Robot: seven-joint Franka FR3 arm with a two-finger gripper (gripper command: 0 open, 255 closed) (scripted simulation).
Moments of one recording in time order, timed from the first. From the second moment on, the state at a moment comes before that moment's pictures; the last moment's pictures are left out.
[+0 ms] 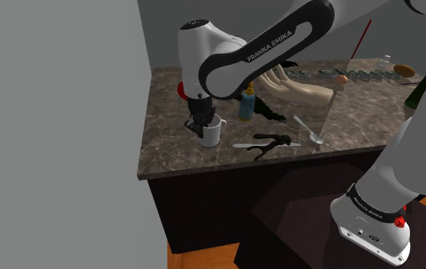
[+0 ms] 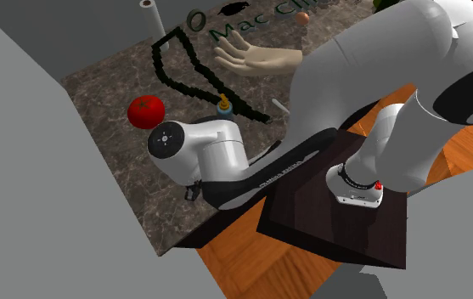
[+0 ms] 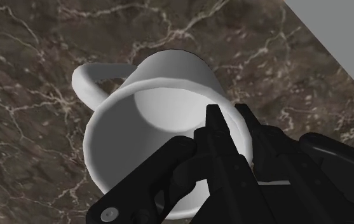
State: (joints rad) arm 0.09 0.16 0.41 -2.08 -0.15 2.20 0.43
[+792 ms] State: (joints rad) arm 0.08 0.09 0.41 -2.00 -0.11 2.06 0.39
